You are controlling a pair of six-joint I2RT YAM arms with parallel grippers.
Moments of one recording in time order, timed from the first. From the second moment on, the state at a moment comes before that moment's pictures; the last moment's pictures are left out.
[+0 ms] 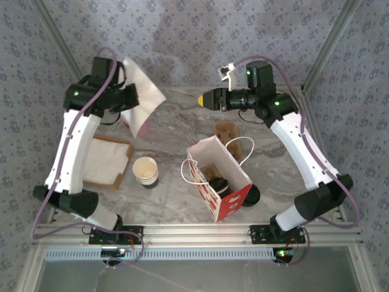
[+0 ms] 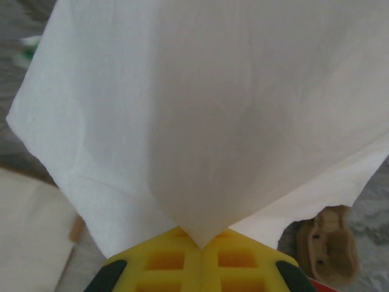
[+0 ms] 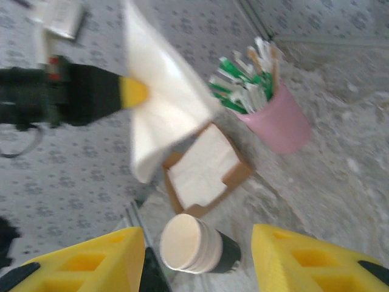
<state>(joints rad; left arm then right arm) -0.33 1.57 2.05 -1.28 -0.02 -0.48 0.42 1.50 1.71 -0.62 -0.78 0.40</state>
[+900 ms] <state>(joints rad) -0.77 1.80 2.31 -1.24 0.04 -0.29 0.36 1.60 1.77 -0.48 -0.83 0.72</state>
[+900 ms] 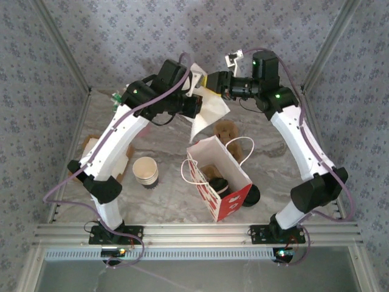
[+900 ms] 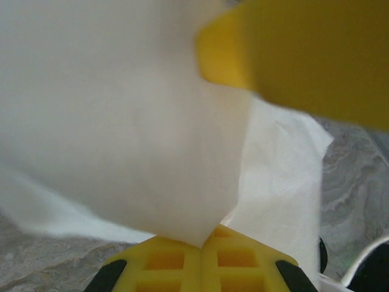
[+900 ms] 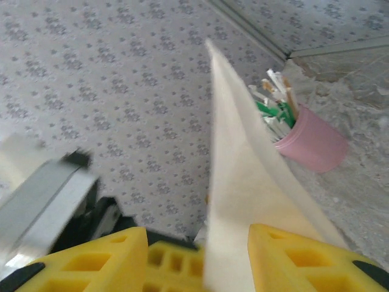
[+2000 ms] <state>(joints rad) -0.67 1.76 2.27 -1.06 0.41 -0.37 0.33 1.44 1.53 -0.21 -1.02 0.78</state>
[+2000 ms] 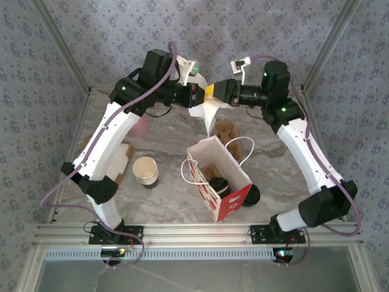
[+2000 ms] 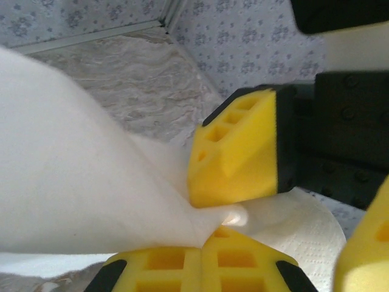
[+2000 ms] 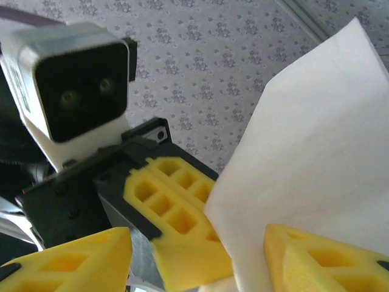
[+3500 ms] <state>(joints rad) -0.58 1.49 1.87 -0.65 0.66 -0.74 0.50 1.24 1.56 -0.69 -0.70 0.43</state>
